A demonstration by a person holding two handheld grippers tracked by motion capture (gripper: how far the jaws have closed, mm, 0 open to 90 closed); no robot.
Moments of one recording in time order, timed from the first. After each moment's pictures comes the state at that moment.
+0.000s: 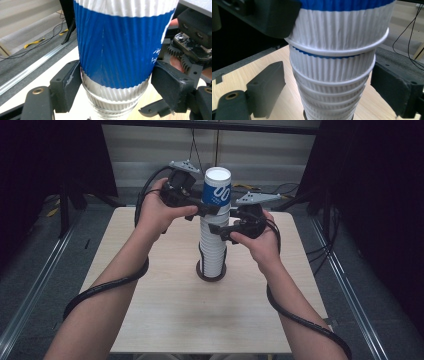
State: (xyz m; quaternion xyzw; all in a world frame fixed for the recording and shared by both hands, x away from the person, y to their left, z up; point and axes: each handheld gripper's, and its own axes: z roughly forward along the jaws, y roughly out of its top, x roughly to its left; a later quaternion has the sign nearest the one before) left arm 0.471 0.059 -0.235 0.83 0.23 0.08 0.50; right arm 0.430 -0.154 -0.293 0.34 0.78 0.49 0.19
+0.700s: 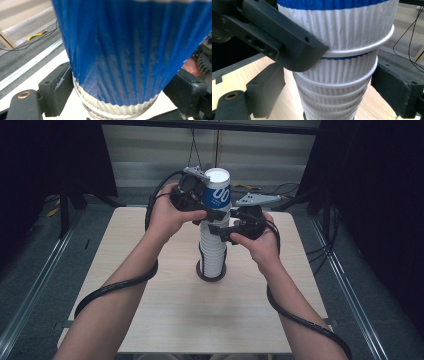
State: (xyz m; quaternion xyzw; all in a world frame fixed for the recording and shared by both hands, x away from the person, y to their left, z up) left arm 0.473 0.039 -0.244 0.85 0.24 0.09 0.47; right arm 0.430 -0.155 -0.295 0.34 0.78 0.50 0.19
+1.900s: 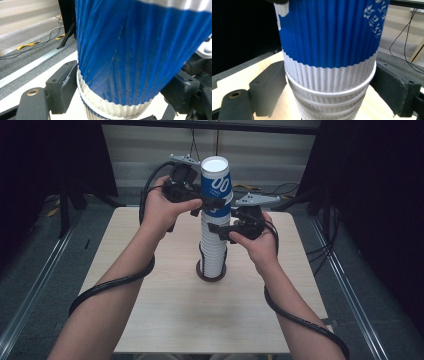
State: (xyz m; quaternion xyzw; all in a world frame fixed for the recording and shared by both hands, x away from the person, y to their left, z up) left arm 0.470 0.053 -0.222 0.81 0.25 0.07 0.53; right arm 0.431 -0.152 -0.298 0.35 0.76 0.51 0.20
